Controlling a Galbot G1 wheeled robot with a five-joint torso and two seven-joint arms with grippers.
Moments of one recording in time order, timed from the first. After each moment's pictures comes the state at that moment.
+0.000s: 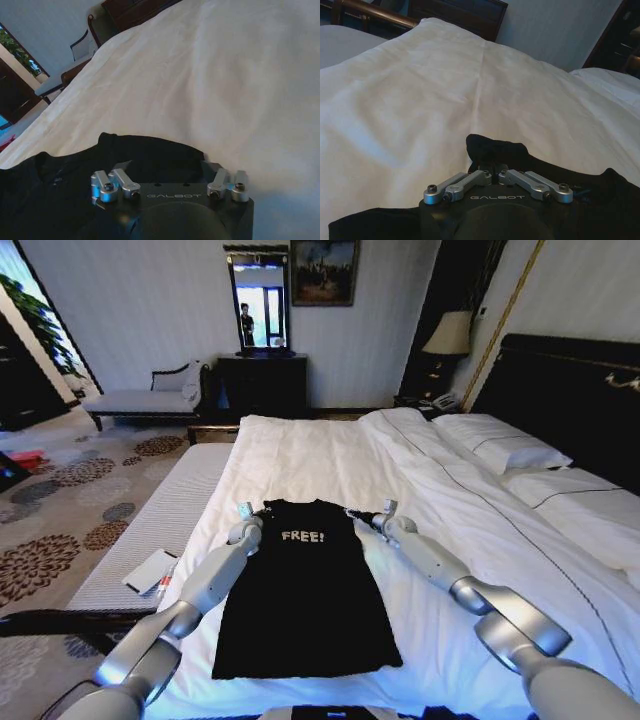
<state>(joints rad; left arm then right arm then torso) 0.45 -1.25 0.07 -1.06 -1.00 0.23 -0.28 -0.28 1.12 -0.29 0.79 1.25 -0.29 -0.17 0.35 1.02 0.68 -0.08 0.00</state>
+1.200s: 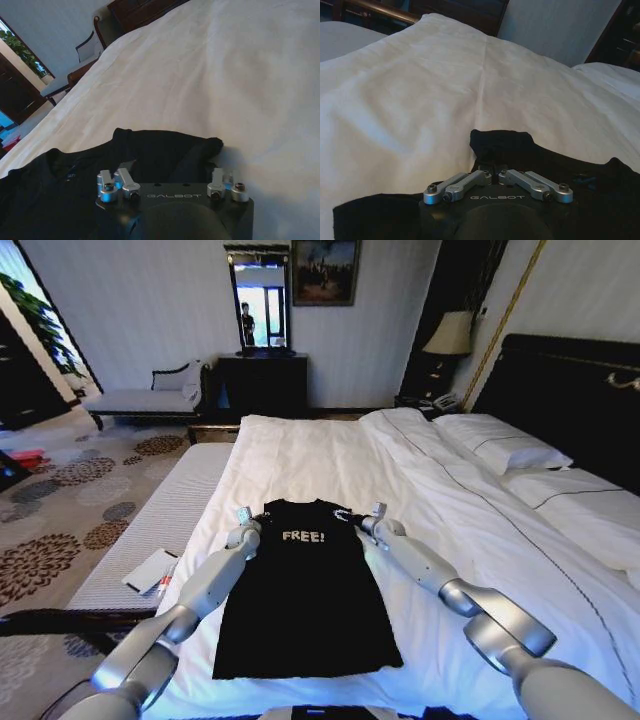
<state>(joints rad) 0.47 -1.24 0.07 -1.06 -1.00 0.22 -0.27 -0.29 1.15 -0.29 0.82 1.25 -0.27 -0.14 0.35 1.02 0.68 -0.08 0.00</state>
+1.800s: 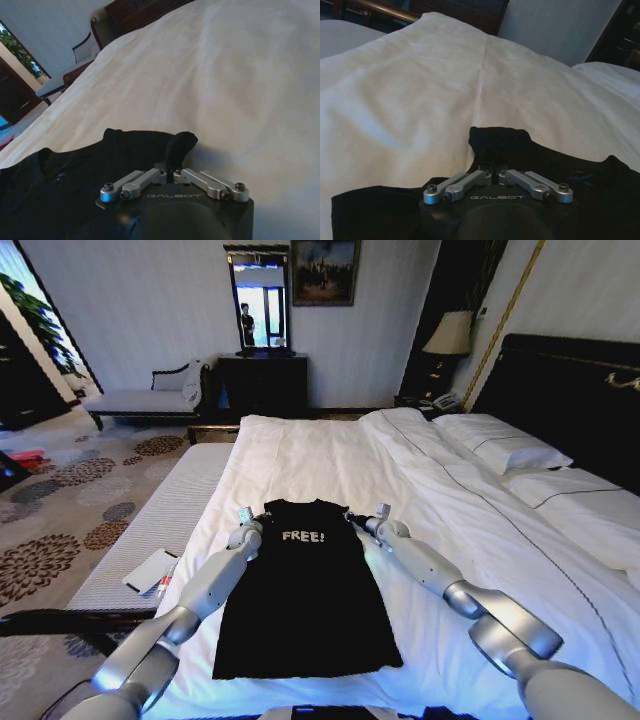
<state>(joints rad) 0.48 -1.24 0.08 -1.07 -1.00 0.22 -0.29 -0.30 1.12 -0.29 0.82 1.24 -0.25 -0.15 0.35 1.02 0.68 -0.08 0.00</state>
